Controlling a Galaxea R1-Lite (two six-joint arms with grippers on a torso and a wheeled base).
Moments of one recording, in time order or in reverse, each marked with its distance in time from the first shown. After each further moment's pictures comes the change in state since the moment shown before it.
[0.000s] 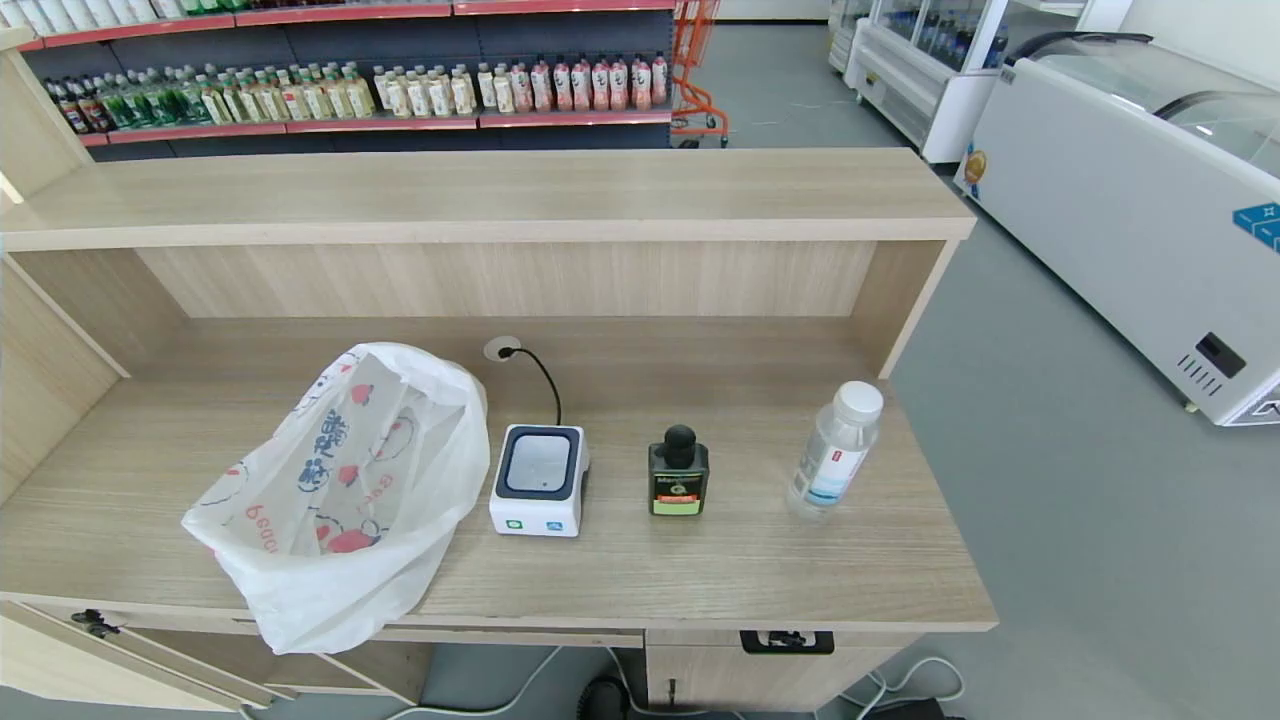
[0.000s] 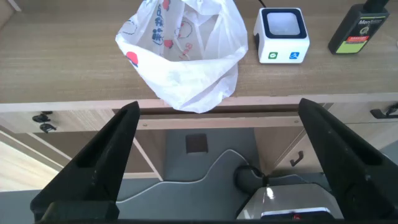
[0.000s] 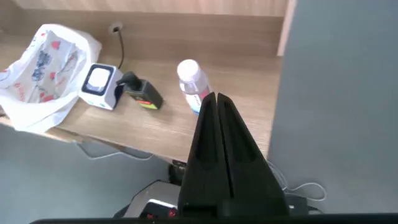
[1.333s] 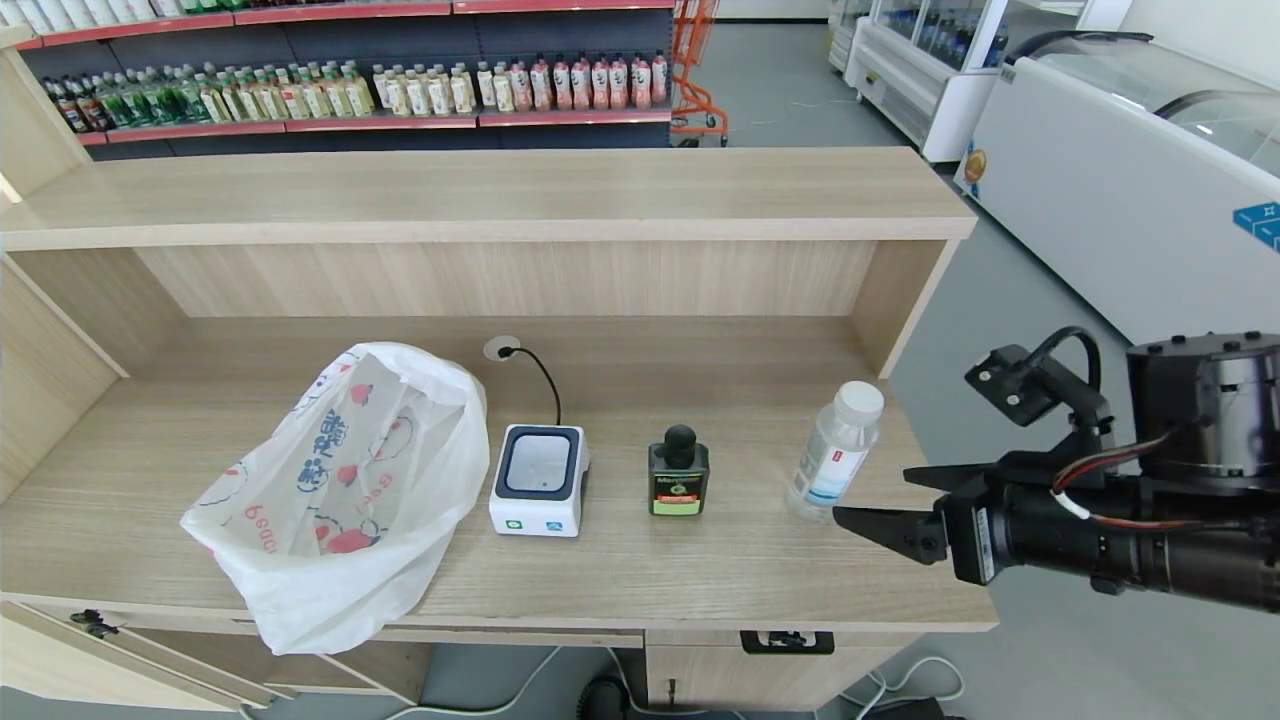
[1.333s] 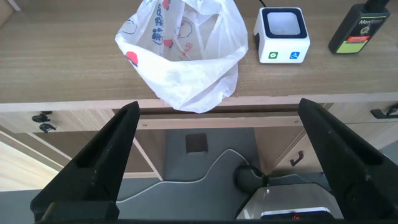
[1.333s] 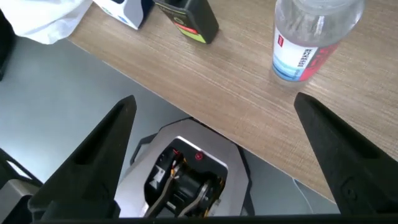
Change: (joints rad) left arm 0.000 0.000 0.000 0.000 0.000 0.000; right arm 0.349 0.608 0.178 -0.442 -0.023 -0.008
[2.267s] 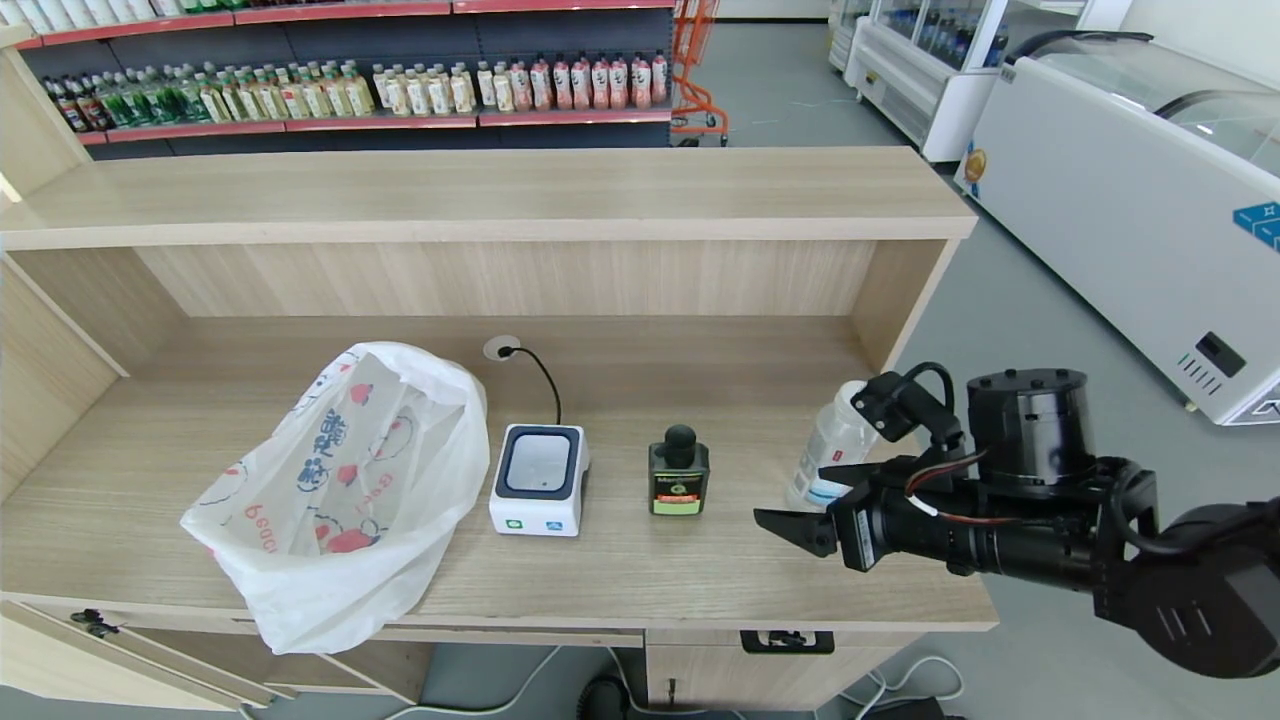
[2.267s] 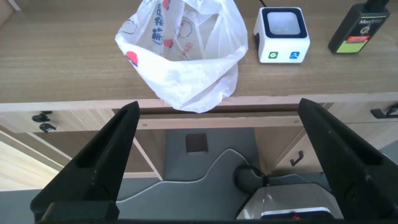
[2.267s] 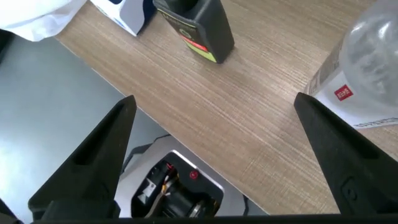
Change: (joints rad) left arm 0.000 0.000 0.000 0.000 0.000 0.000; right arm 0.043 0.290 -0.014 -0.304 0.029 -0.050
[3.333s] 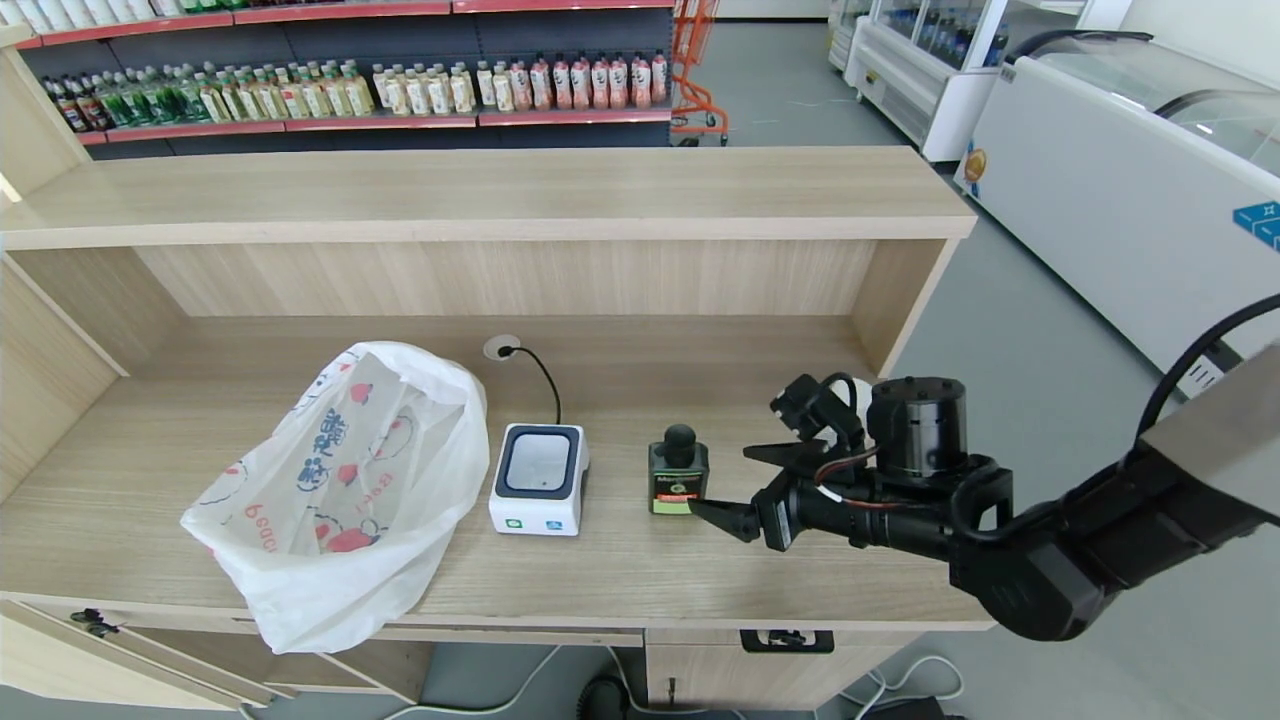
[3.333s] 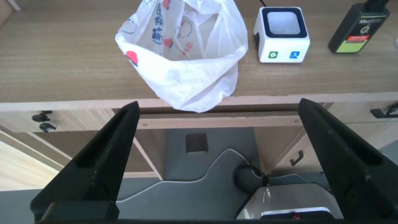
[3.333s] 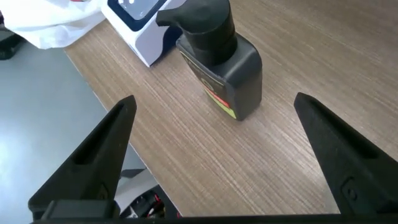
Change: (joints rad) left arm 0.000 0.000 0.000 0.000 0.000 0.000; right arm 0.034 0.265 -0.139 -0.239 0.106 -0.093
